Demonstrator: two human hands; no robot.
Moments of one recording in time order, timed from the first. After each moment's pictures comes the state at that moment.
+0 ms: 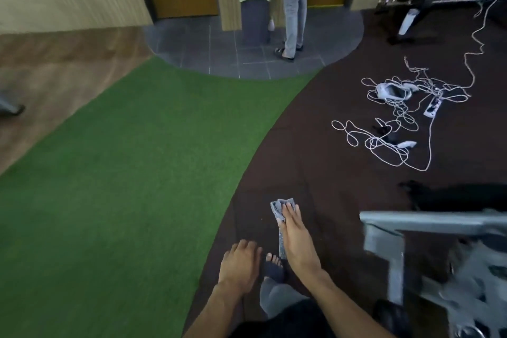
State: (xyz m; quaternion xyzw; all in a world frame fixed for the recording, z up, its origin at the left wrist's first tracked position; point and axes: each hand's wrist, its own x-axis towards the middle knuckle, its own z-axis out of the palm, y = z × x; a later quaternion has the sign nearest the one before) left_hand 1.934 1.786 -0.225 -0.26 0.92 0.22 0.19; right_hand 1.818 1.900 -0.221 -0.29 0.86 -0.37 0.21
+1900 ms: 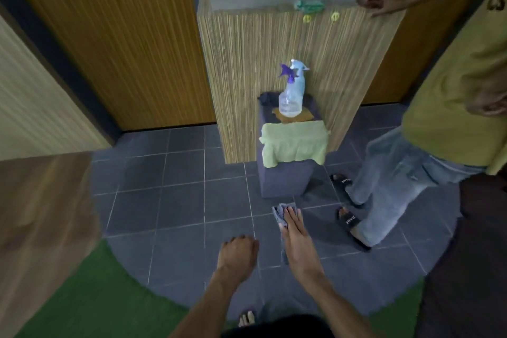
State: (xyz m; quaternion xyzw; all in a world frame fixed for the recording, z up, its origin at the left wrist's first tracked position) left_hand 0.546 0.536 -0.177 -0.26 0.93 0.19 0.21; right_hand 0.447 0.660 -0.193 -0.33 0.89 -0.30 0.12
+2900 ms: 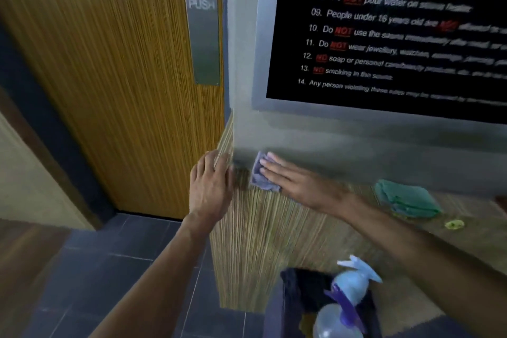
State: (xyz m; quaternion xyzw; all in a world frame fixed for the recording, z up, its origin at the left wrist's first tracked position) left_hand -0.010 0.011 -0.008 -0.35 0.88 0.08 -0.31; right_hand -0.206 0.159 0.035 -0.80 0.57 -0.05 -0.17
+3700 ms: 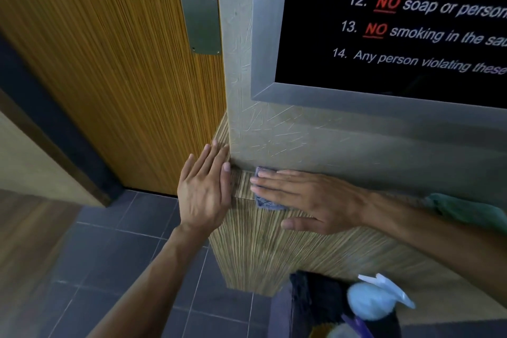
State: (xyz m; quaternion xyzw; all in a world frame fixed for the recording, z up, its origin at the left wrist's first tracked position) left_hand -0.042 -0.024 -0.047 -0.35 0.86 0.04 -0.36; right_hand -0.238 0.122 0.022 -0.85 0.52 -0.02 0.03
